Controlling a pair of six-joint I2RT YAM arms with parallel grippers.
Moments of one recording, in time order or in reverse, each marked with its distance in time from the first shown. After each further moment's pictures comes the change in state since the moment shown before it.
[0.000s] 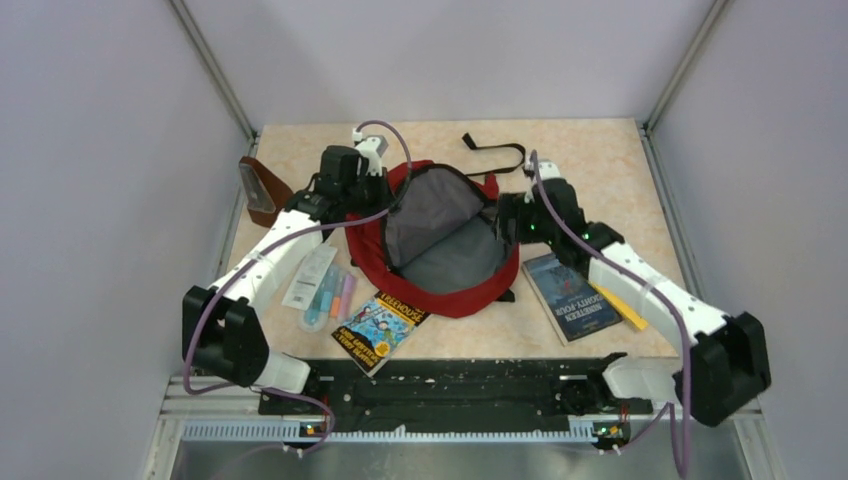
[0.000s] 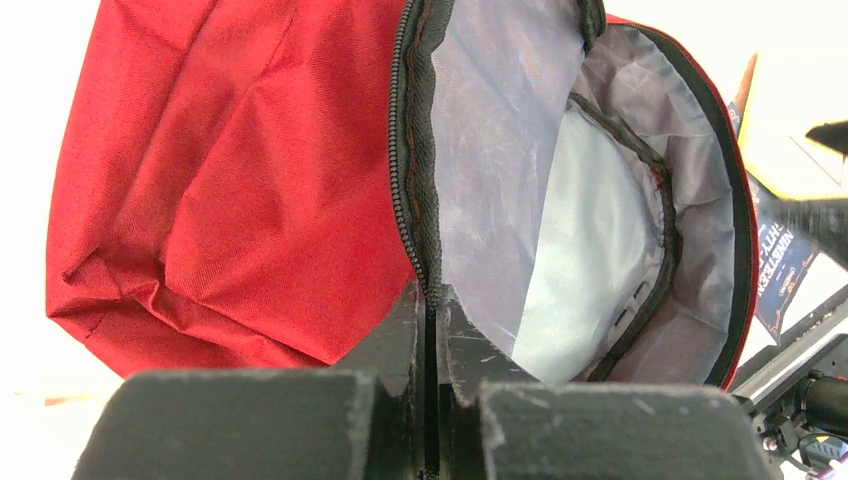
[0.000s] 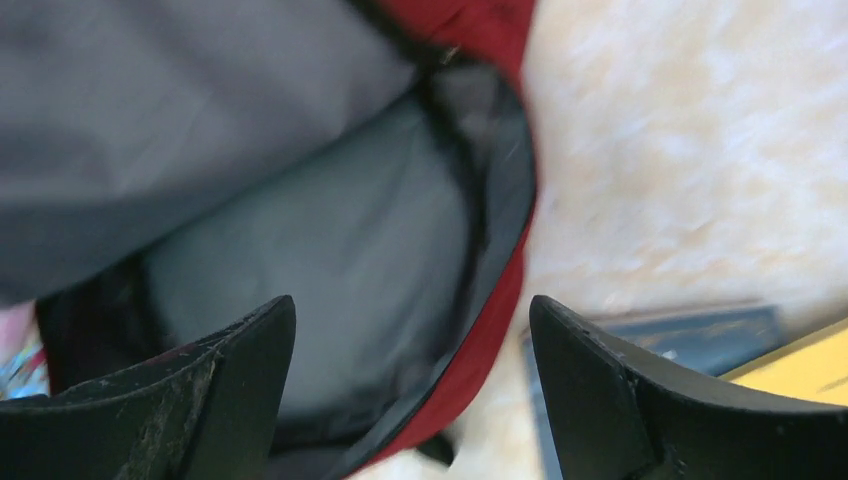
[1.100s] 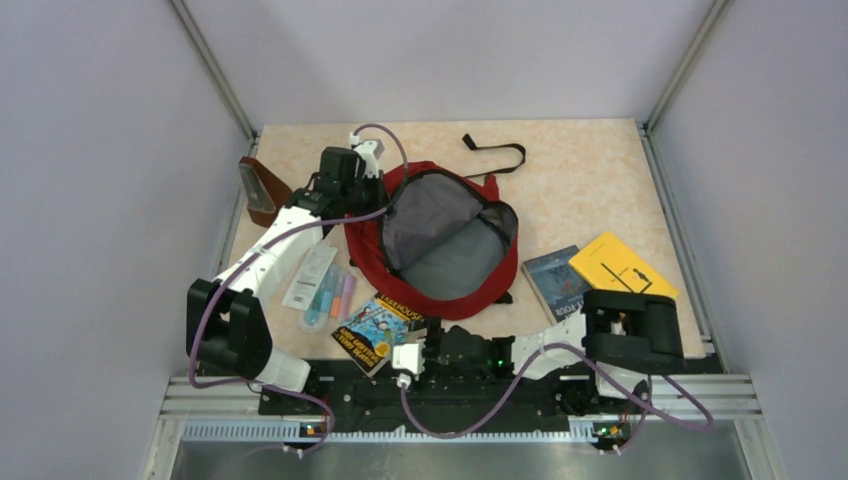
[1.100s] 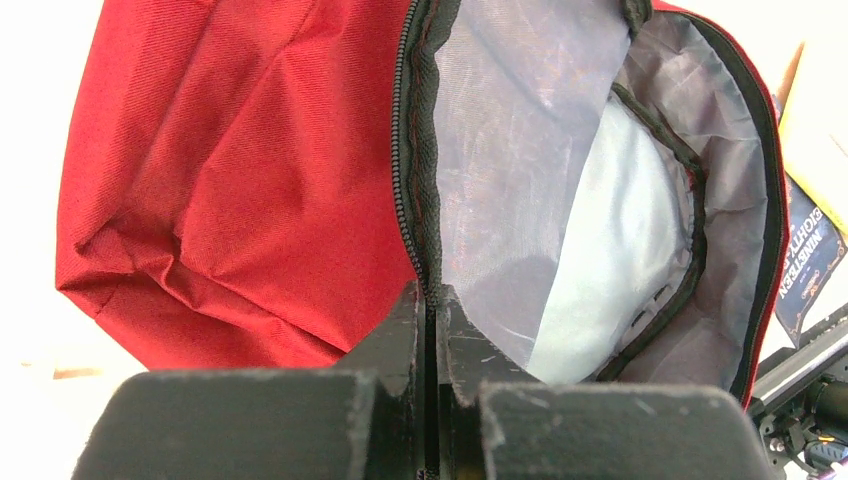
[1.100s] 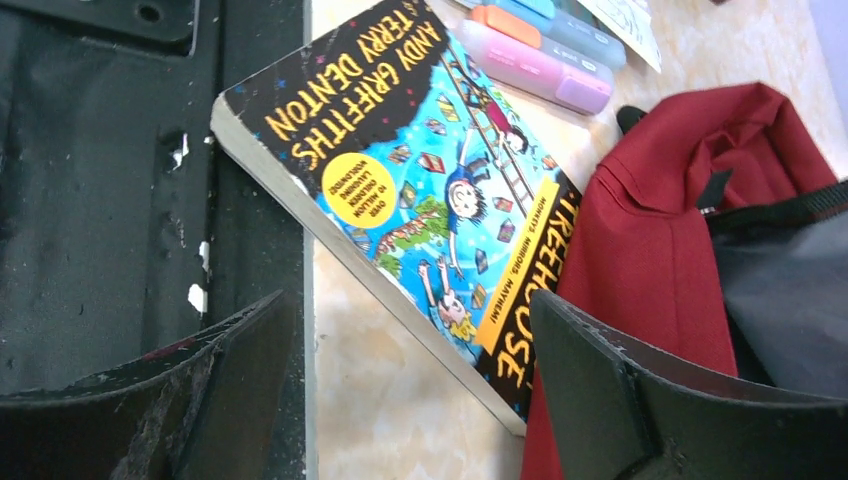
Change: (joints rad) left arm 0.028 0.046 0.002 -0.035 0.001 0.003; right arm 0.925 0.319 -0.473 1.046 0.008 -0.761
